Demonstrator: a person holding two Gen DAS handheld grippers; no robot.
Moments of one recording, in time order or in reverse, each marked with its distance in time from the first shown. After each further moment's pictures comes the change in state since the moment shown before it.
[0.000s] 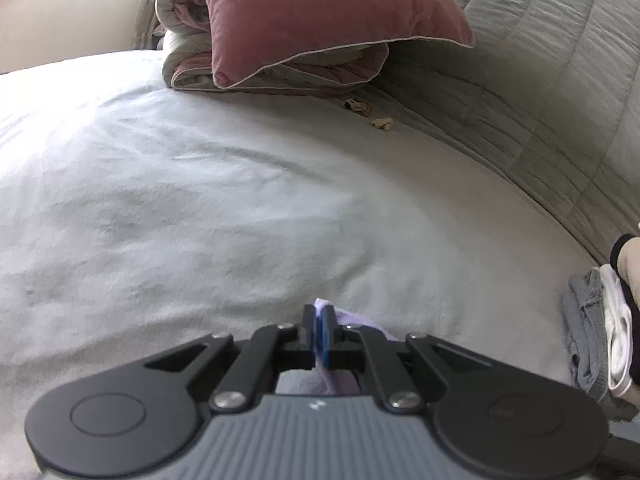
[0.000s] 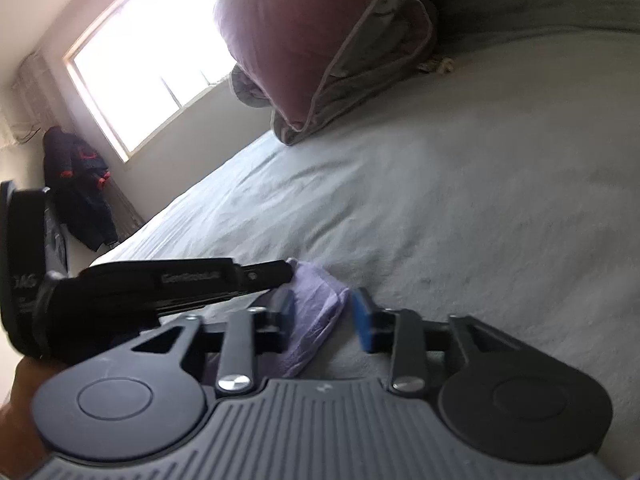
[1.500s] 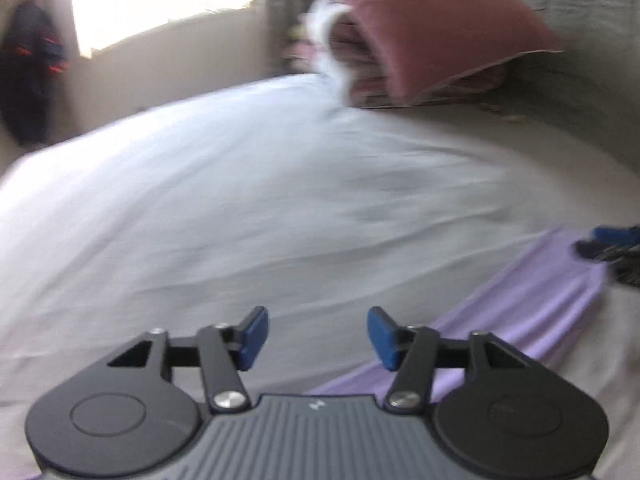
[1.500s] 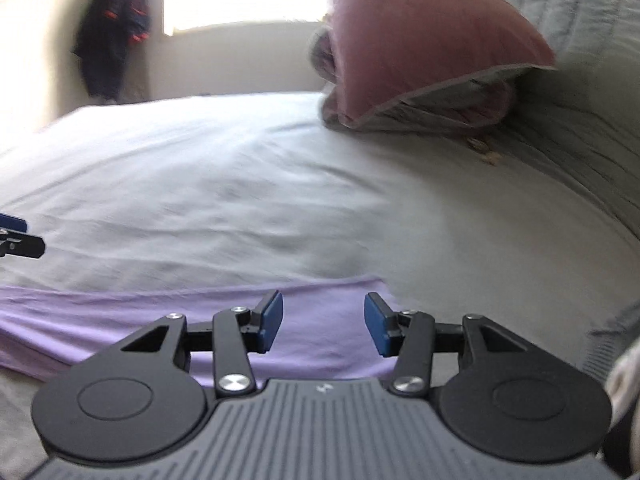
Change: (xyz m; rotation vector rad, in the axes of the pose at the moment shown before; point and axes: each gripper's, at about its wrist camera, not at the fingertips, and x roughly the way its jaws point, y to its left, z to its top) left arm -0.213 0.065 -0.063 0.088 -0.023 0.560; right arm -0.034 0.065 0.003 -0.588 0.094 -0.099
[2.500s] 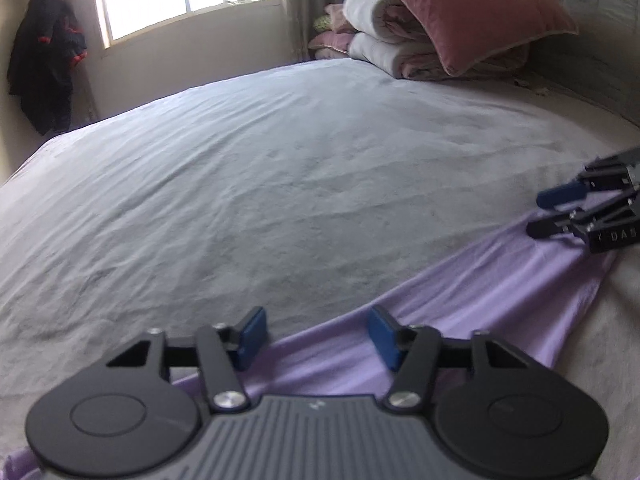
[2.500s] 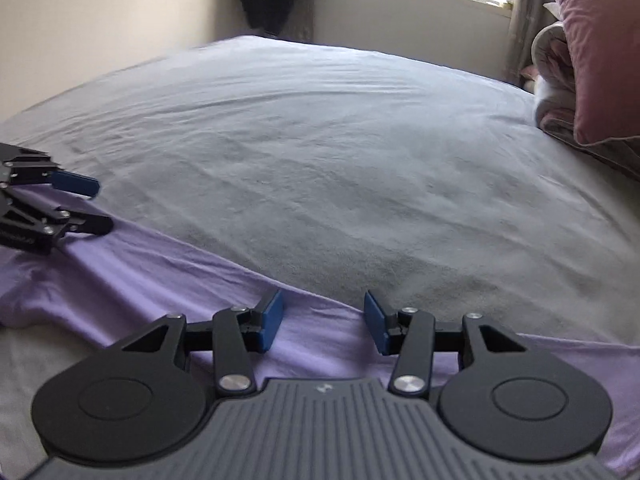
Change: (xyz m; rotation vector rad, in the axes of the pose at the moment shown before) left arm -0.001 0.092 -0.091 0.005 0.022 -0.060; right arm 0.050 0.148 0.003 -0.282 0.136 0.369
